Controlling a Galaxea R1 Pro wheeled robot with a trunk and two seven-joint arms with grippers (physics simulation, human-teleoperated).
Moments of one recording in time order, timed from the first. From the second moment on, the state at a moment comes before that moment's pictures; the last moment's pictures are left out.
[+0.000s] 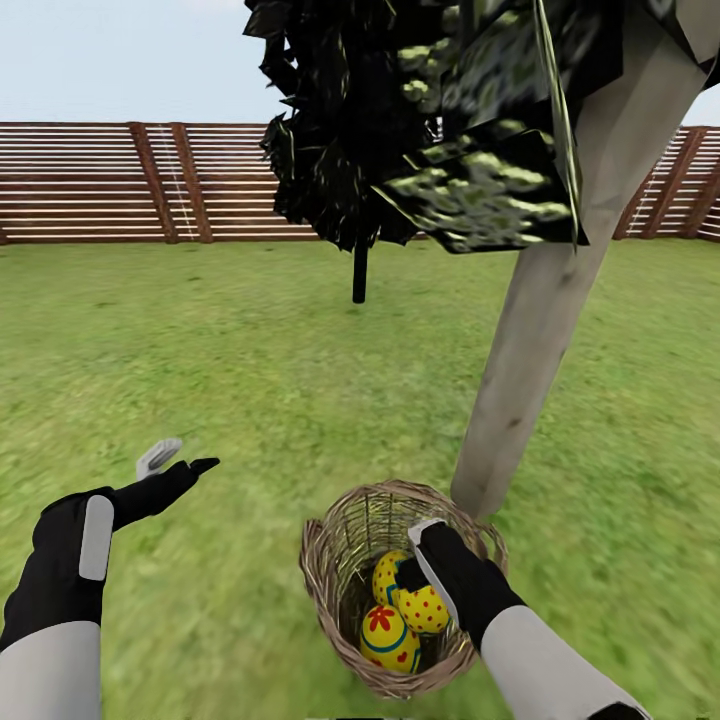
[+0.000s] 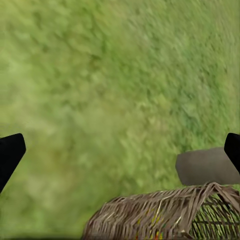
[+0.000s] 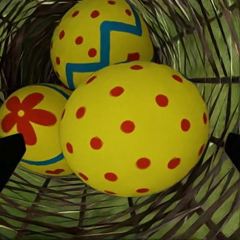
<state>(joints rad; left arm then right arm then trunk) -0.62 0.06 0.52 -1.23 0.27 0.96 -0.33 -0.69 0.14 0.29 -0.64 0.04 0.88 -0.04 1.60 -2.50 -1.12</state>
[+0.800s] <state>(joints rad) -0.62 0.06 0.52 -1.23 0.27 0.96 -0.33 -0.69 0.14 0.29 -0.65 0.05 0.86 -0.09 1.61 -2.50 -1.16</state>
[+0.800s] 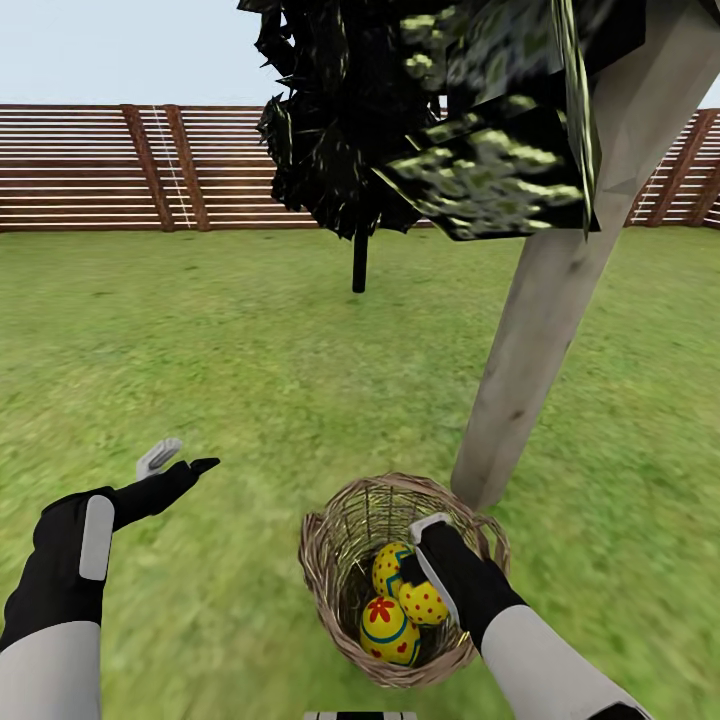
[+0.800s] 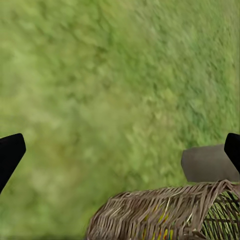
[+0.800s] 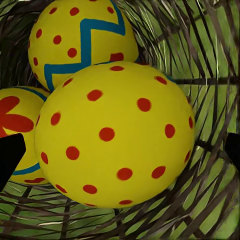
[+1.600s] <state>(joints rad) -0.62 0.06 0.52 -1.23 0.27 0.96 -0.33 -0.69 0.14 0.29 -0.64 0.06 0.83 -0.11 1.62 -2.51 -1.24</state>
